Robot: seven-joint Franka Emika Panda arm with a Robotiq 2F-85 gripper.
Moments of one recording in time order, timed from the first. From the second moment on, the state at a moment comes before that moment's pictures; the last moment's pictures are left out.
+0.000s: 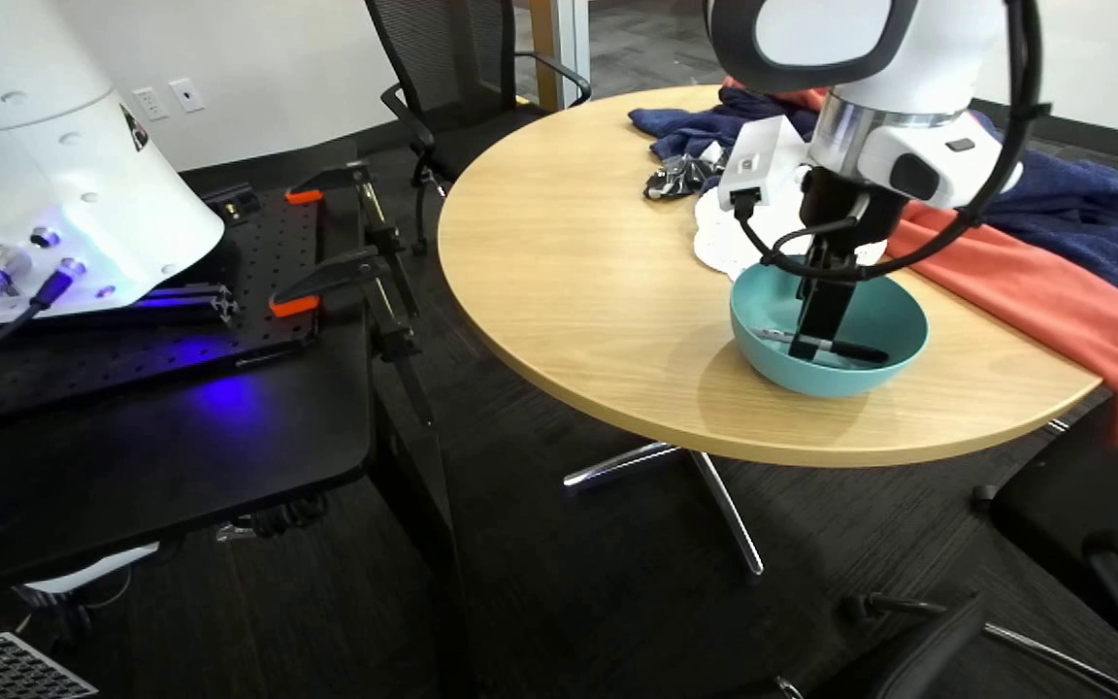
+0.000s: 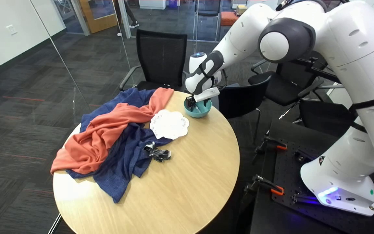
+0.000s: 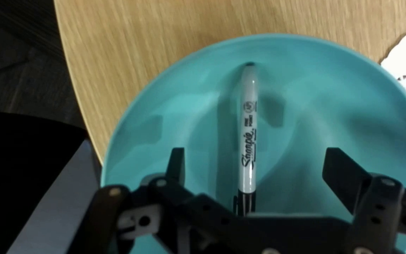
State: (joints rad) arm -0.23 0.94 -0.18 -1.66 0.17 2.55 0.21
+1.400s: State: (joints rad) arm -0.24 0.84 -0.21 -1.69 0.17 2.53 0.23
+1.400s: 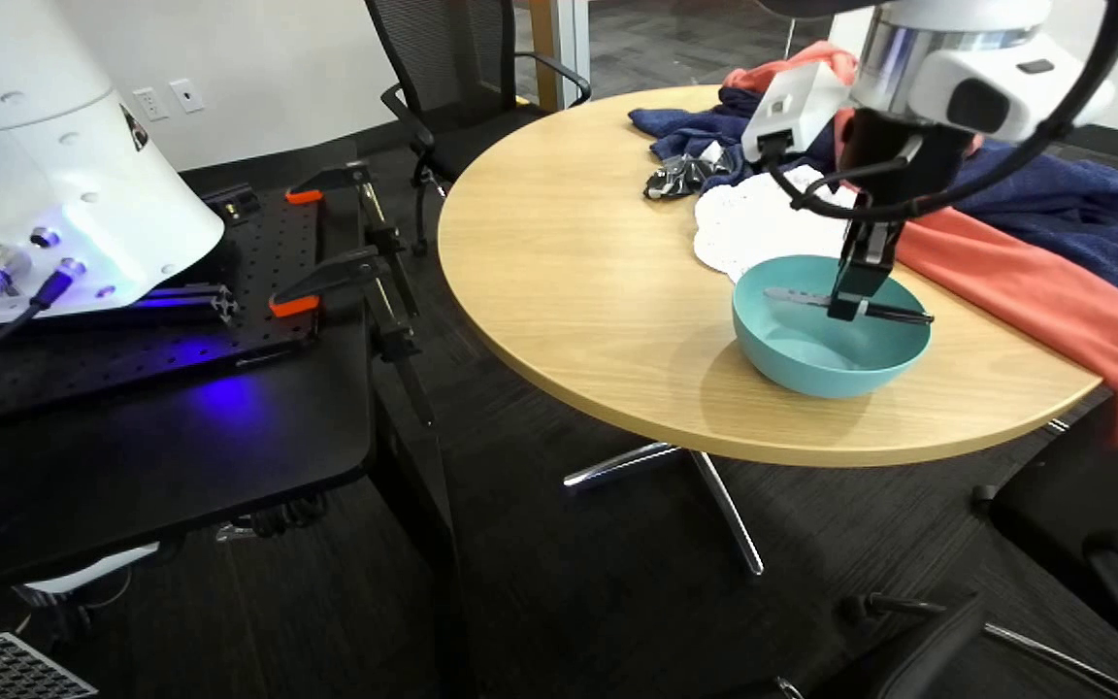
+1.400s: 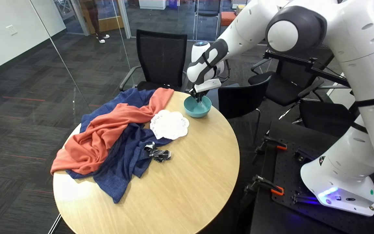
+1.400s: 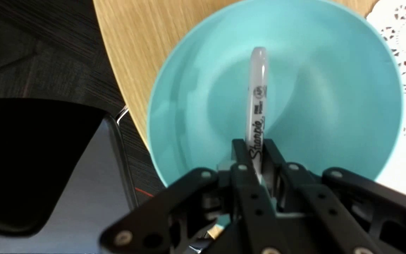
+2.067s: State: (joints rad) arm -0.19 0.56 -0.16 -1.97 0.16 2.54 0.18
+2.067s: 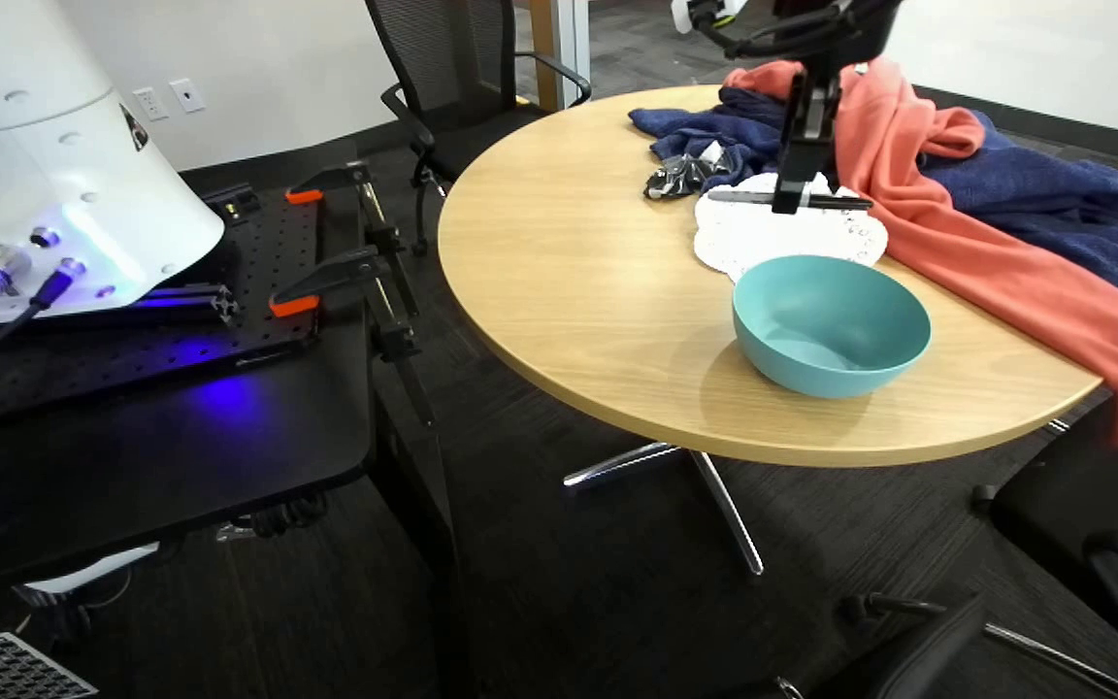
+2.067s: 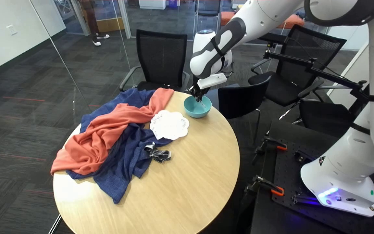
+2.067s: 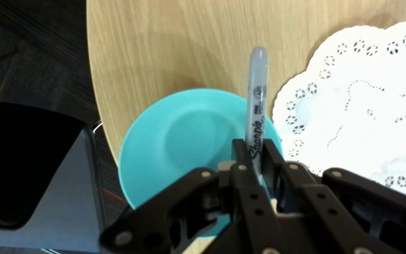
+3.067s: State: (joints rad) arm -0.06 0.57 -0.05 -2.11 0.14 2.55 0.14
